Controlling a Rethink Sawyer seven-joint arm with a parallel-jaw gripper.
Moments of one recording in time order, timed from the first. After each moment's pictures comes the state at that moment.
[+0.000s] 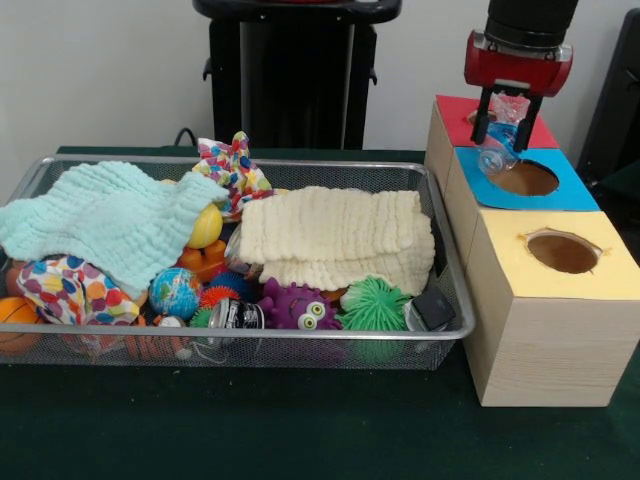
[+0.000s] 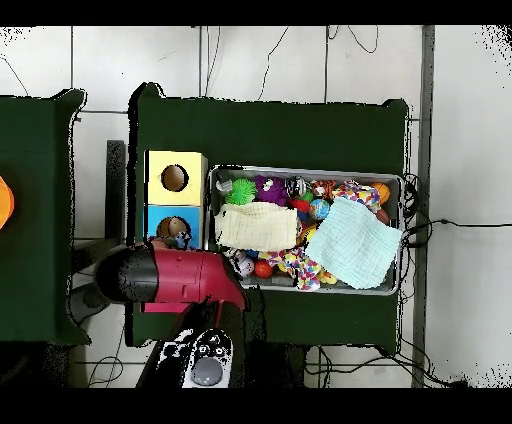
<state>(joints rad) 0.21 -0.72 -0.18 1.81 0.18 0.47 1.92</state>
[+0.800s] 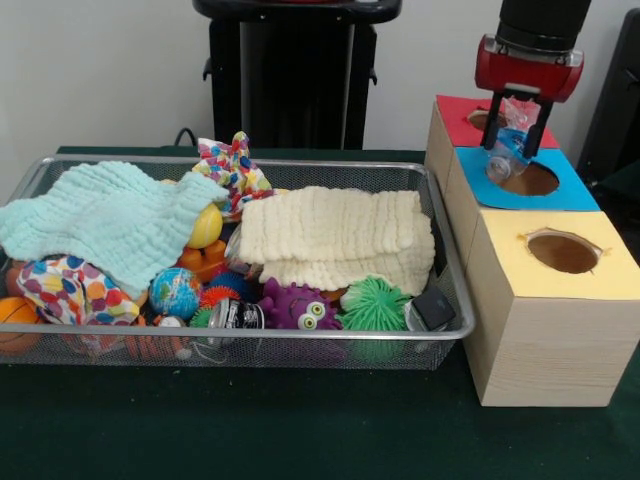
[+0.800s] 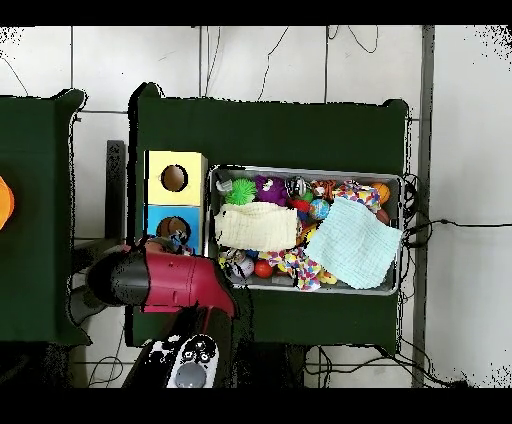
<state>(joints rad) 0.27 -0.68 -0.23 1.81 0.26 0.43 1.93</state>
